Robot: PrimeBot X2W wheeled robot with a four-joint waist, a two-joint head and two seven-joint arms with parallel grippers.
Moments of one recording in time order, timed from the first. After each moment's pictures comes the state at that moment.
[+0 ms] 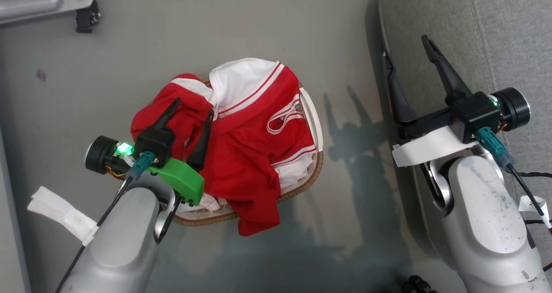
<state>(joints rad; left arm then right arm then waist) -0.56 0.20 -0.46 0.58 -0.24 -0.13 -0.26 -0.49 -0.05 0.09 0.17 -0.04 0.13 -0.26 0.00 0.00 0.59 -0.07</state>
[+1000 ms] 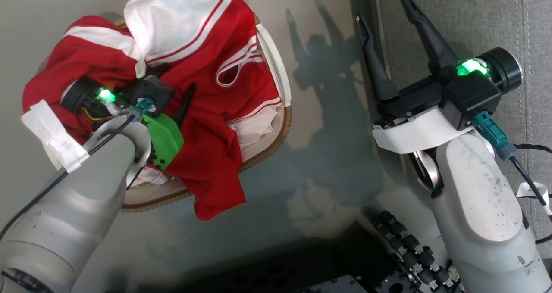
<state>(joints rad) -0.97 0.33 -1.02 0.92 -0.49 -0.13 -0.26 -0.58 -0.05 0.20 0.05 0.01 0.13 -0.26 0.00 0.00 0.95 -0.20</state>
